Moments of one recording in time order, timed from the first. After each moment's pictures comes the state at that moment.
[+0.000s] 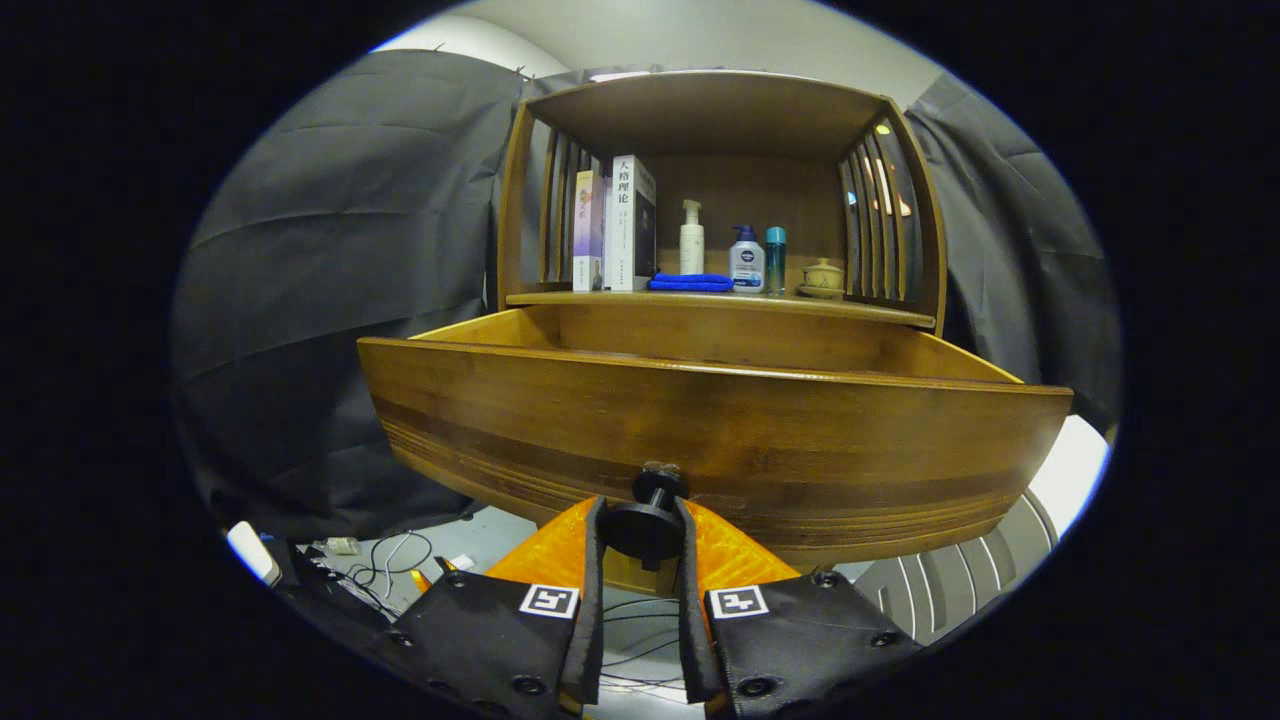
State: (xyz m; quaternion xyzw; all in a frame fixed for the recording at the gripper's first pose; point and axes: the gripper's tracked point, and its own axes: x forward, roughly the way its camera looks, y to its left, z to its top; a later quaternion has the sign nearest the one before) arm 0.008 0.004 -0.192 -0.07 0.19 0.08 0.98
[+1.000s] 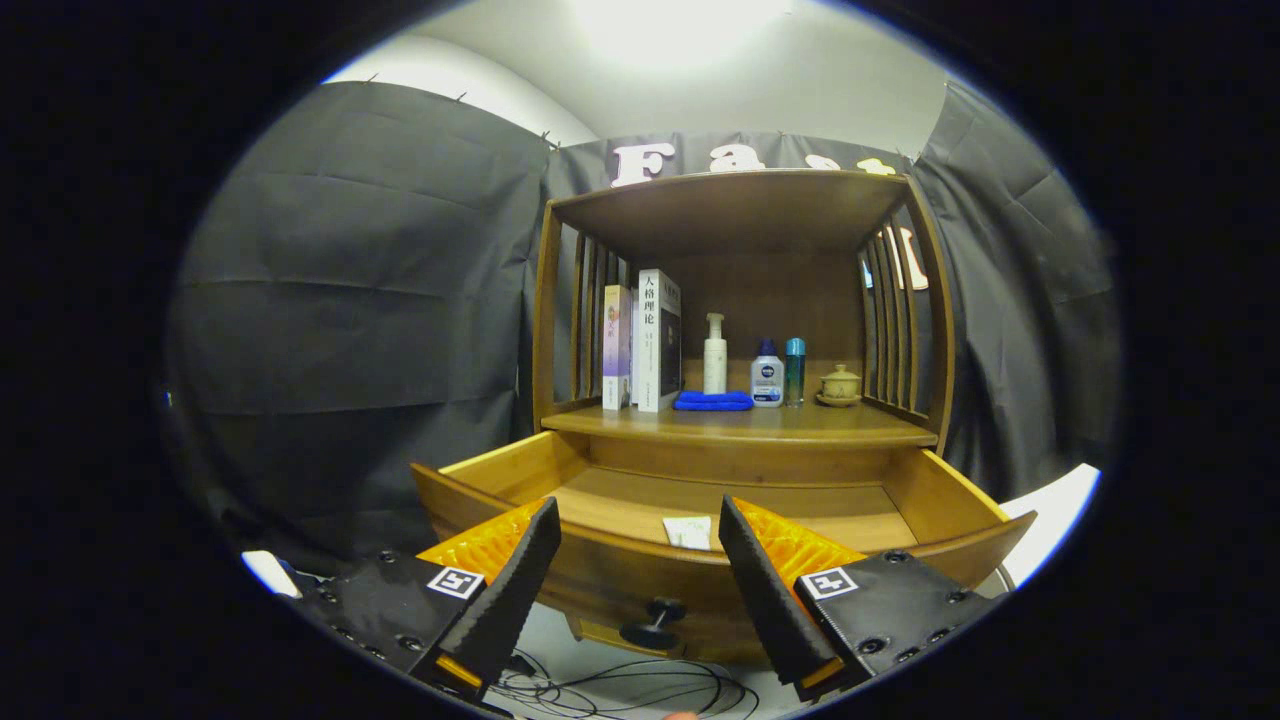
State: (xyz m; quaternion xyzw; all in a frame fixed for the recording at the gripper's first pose) arm 0.012 0.024 -0.074 -0.04 0.07 0.13 0.99
